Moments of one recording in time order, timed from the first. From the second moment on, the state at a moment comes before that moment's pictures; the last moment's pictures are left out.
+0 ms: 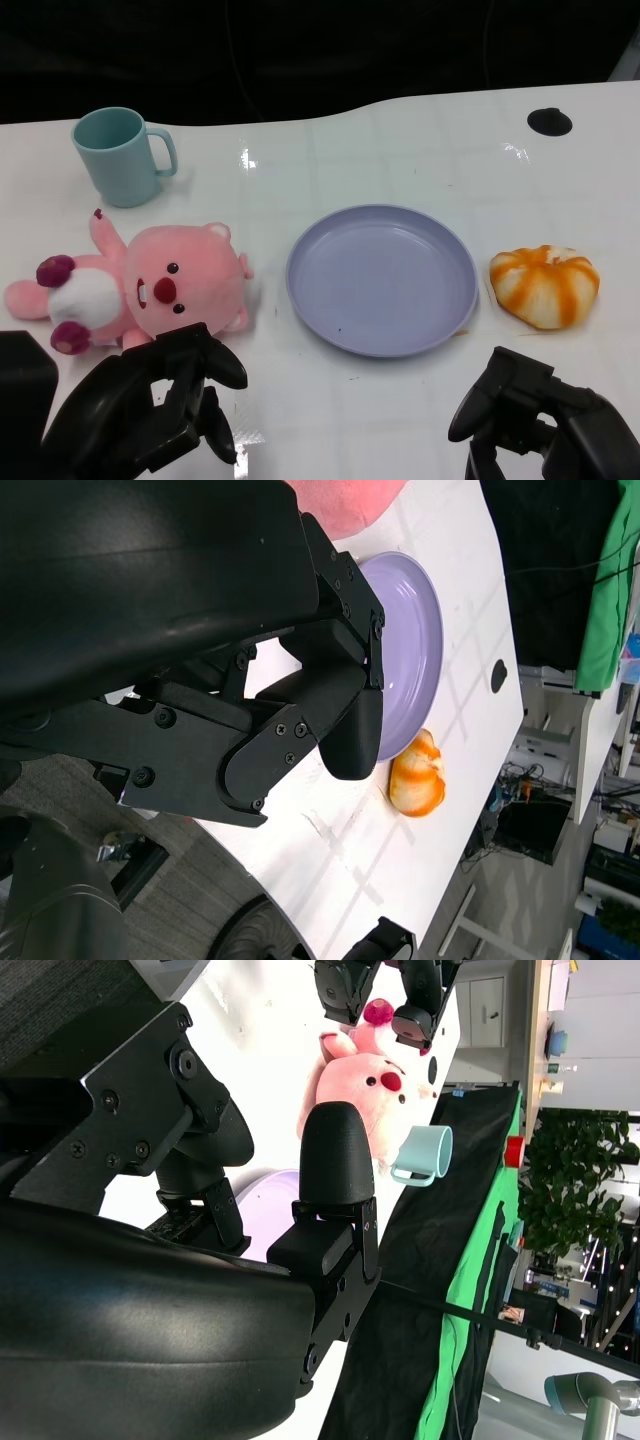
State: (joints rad) left arm 0.20 0.25 0.05 -0.41 -0.43 0.50 -0.37; right arm 0.48 -0.09 0.19 -0.61 -0.03 0.06 0.13
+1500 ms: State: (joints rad) left arm 0.21 0.21 0.09 -0.41 -0.39 0.31 -0.37; right arm 0.48 -0.09 0.19 -0.61 -0.03 0.06 0.13
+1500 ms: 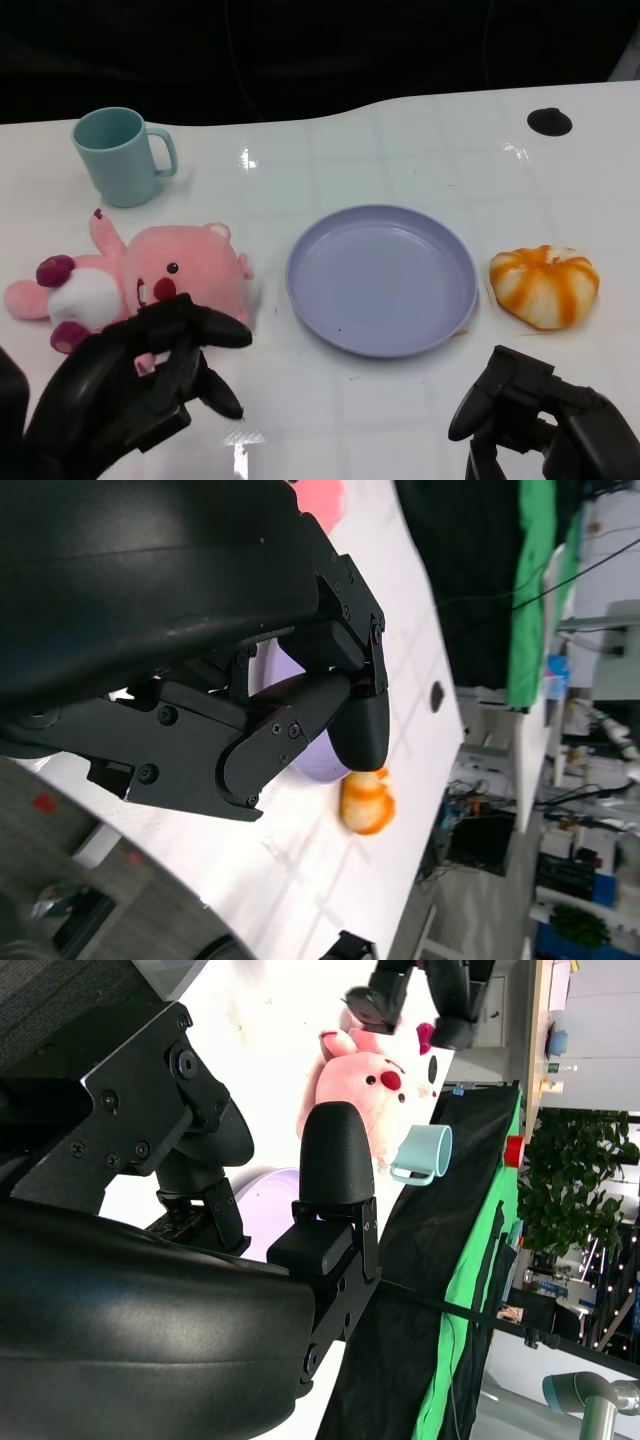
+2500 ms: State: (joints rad) left arm 0.14 0.43 0.18 -0.37 0.13 -0.17 -0.34; right arm 0.46 -0.08 0.21 -0.61 -0.04 0.06 0.12
